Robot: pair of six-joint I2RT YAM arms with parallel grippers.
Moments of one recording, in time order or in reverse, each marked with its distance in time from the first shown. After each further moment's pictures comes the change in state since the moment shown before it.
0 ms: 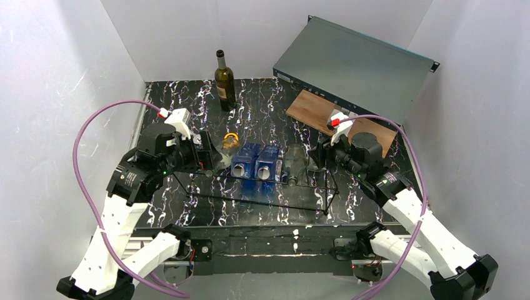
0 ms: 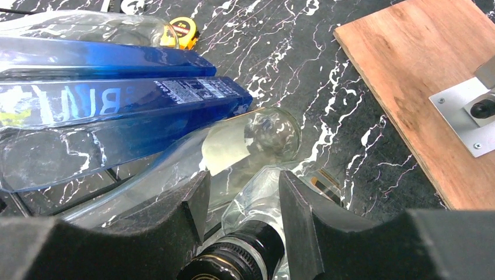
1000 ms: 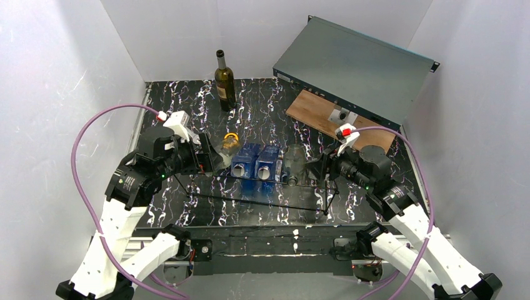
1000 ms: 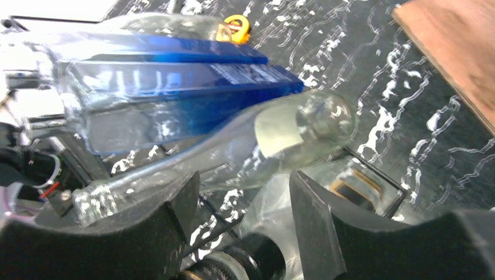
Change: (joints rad) left arm 0.000 -0.029 -0.021 0.001 0.023 -0.037; right arm -0.003 -0.152 -0.098 -0.009 -0.100 0.146
